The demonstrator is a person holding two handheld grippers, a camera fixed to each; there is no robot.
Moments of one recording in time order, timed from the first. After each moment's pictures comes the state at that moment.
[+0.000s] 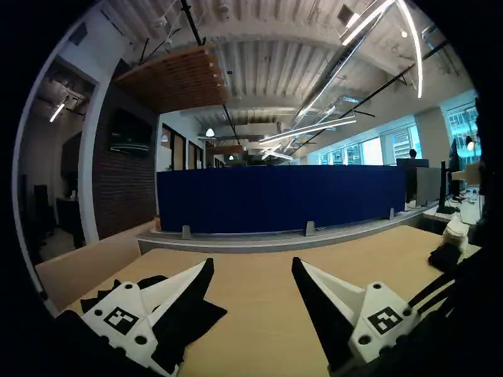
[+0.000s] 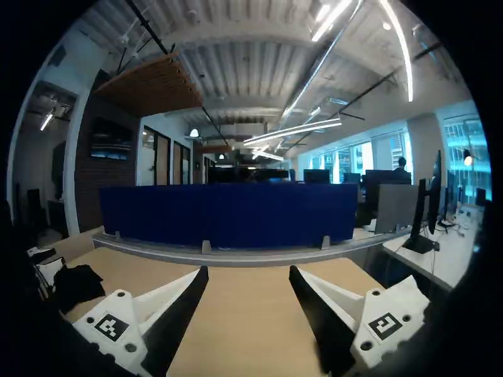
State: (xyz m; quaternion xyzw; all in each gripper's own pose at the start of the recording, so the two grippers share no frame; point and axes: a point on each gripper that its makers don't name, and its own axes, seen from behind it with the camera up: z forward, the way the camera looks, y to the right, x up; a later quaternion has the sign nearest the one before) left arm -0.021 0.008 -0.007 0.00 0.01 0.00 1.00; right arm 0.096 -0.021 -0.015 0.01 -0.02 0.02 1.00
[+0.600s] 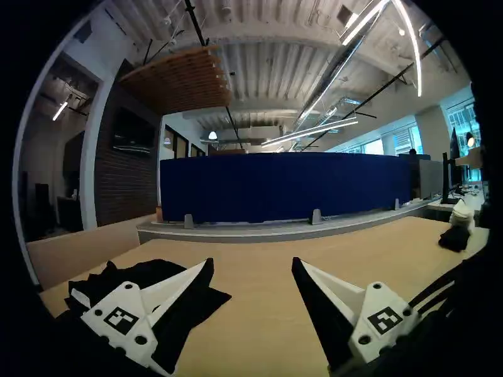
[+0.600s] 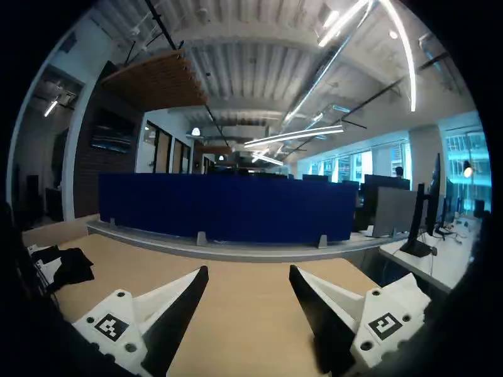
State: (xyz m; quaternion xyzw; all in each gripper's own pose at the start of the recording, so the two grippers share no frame) left arm -0.099 -0.006 0.008 0.01 0.02 0.00 1.00; right arm 0.052 -0.019 -0.012 0.00 -0.02 -0.01 1.00
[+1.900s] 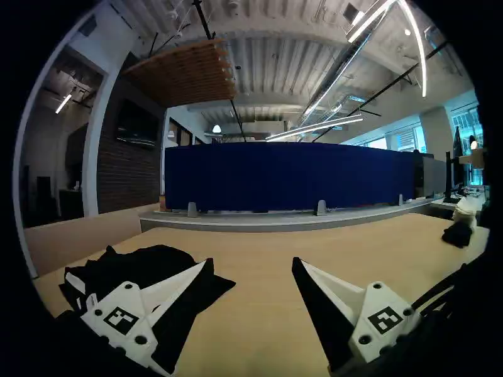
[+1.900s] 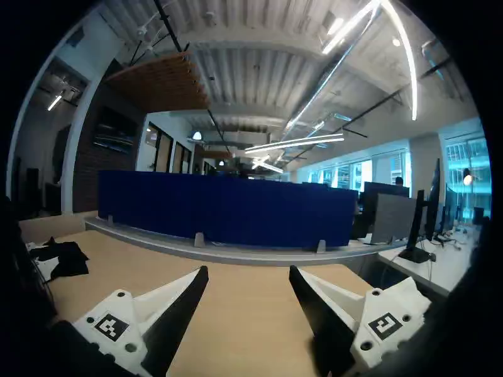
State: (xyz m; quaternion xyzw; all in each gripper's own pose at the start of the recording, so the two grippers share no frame) left arm -0.125 -0.013 0.007 0.02 0.01 -0.01 1.00; right arm 0.039 -0.015 -0.008 0.00 0.00 -0.03 1.00
